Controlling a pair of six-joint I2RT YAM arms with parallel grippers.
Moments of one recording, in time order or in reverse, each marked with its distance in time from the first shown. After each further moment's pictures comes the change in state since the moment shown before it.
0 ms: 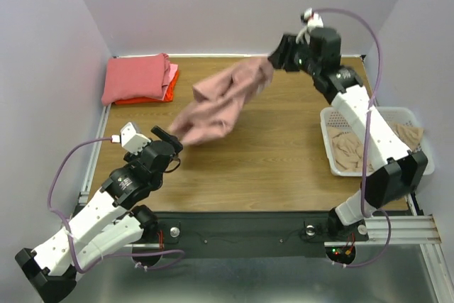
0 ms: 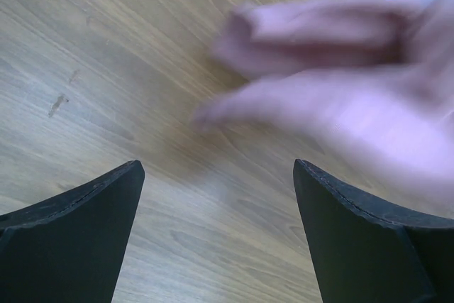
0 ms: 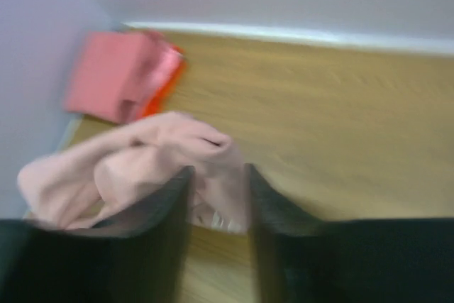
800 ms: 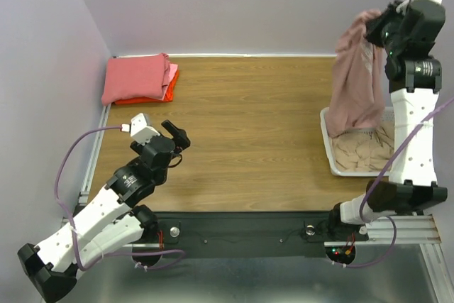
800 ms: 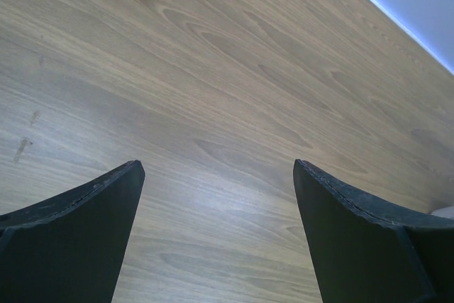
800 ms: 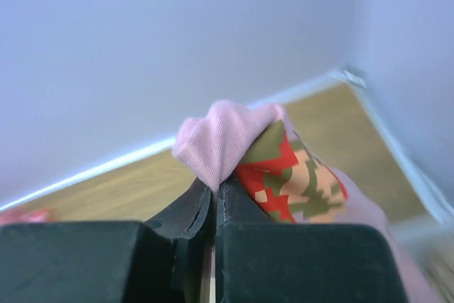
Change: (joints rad) left arm 0.000 0.038 -0.027 0.227 0.046 0.237; right arm -0.442 -0.198 0.023 -0.200 0.352 0.006
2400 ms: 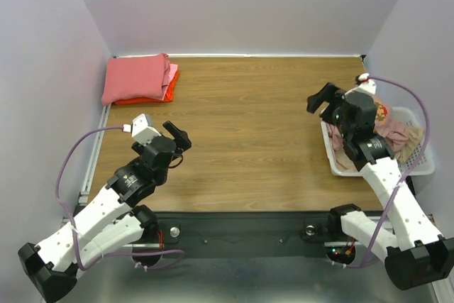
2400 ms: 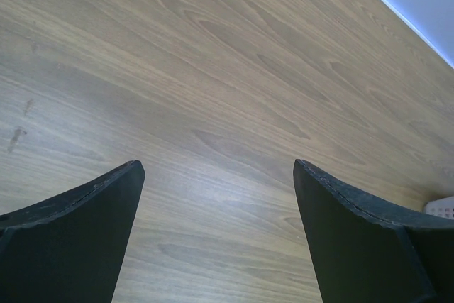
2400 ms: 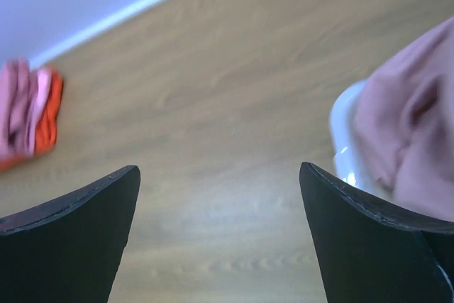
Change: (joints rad) left arm 0.000 -0.009 0.000 -0.027 0.027 -0.027; right arm 0.295 -0.504 -0.998 0.296 -0.037 0.190
